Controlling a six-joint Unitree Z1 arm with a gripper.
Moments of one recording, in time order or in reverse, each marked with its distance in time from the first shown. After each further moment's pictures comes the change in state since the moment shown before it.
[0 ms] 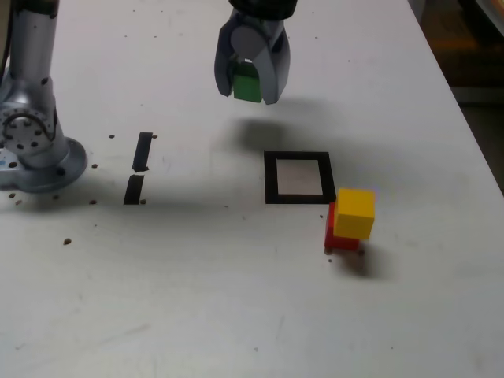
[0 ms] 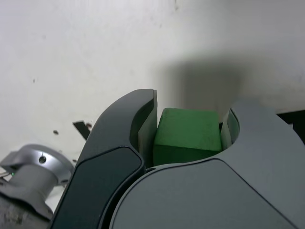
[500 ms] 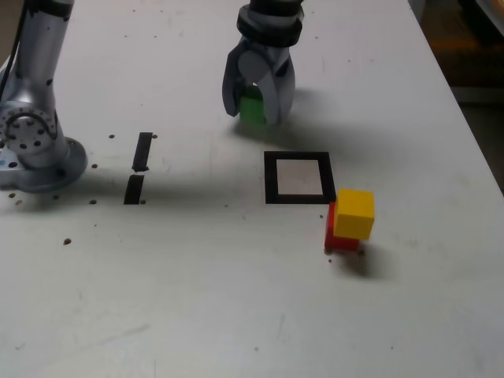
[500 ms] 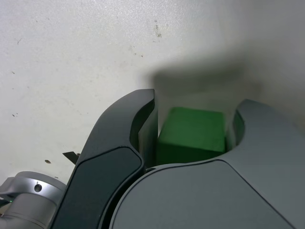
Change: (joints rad) arm 0.038 0.083 0.067 -0.116 -0.033 0.107
